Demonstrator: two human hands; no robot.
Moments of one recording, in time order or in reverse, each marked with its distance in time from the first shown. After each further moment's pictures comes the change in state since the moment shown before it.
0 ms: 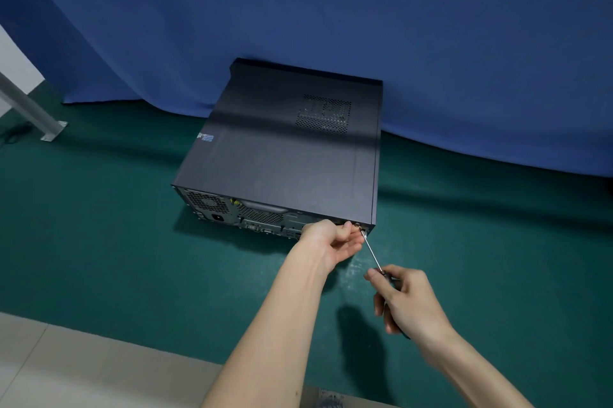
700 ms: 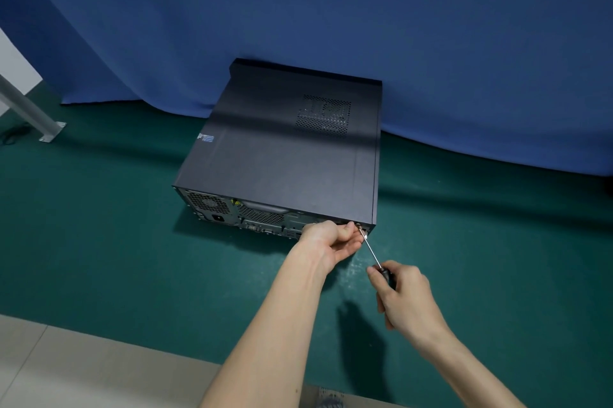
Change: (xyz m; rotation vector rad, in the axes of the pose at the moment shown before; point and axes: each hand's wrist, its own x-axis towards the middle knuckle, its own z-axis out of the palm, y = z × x) left_hand 0.007 -0.002 -0.005 -0.043 -0.004 0.027; right_hand 0.006 0.005 0.004 -0.304 0.086 -0.145
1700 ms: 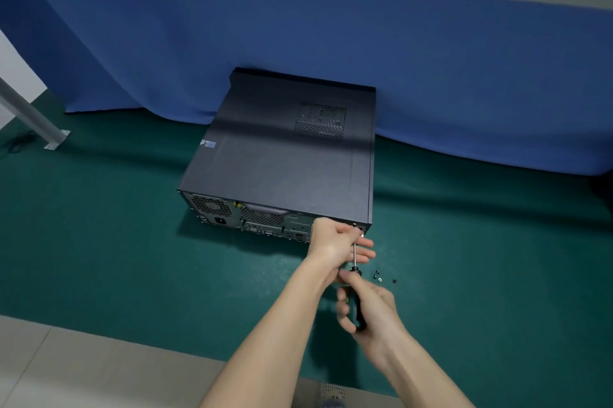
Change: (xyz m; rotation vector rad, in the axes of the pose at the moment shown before) left_hand -0.013 -0.023 0.008 0.348 -0.054 0.334; right_hand -0.022 -0.022 0.042 1.042 -0.086 0.493
